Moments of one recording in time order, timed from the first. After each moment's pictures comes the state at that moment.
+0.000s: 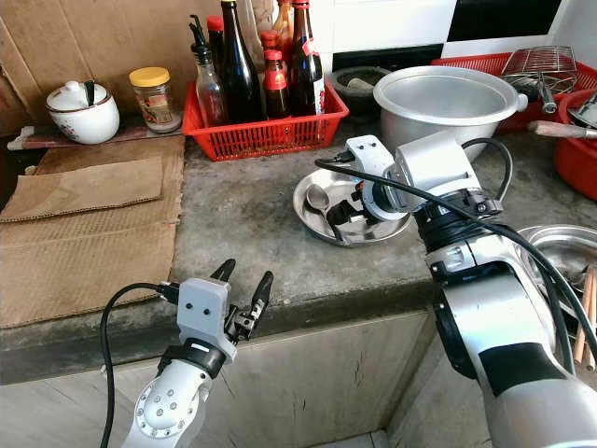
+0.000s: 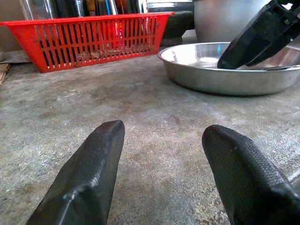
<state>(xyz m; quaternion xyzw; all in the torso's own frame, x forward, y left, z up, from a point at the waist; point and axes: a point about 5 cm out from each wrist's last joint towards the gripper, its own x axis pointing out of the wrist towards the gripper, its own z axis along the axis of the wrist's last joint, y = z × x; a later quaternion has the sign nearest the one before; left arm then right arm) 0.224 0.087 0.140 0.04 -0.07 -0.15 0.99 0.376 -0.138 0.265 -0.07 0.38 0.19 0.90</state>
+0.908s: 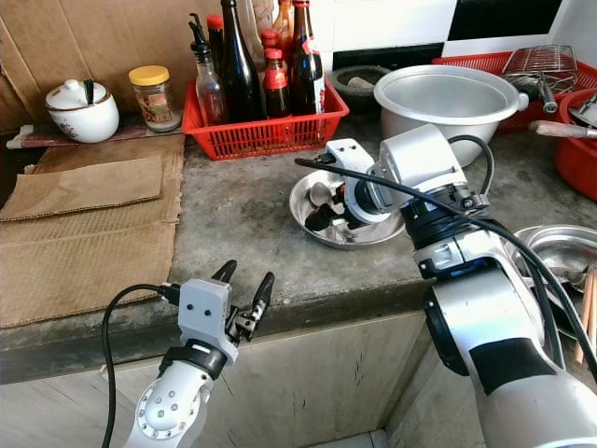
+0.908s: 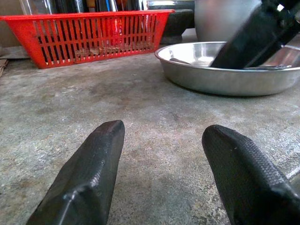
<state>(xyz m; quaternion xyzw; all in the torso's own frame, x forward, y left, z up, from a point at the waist) 0.224 0.086 0.139 0.03 -0.07 -0.15 0.99 0.368 -0.119 0.261 -0.10 0.40 0.23 0.88</state>
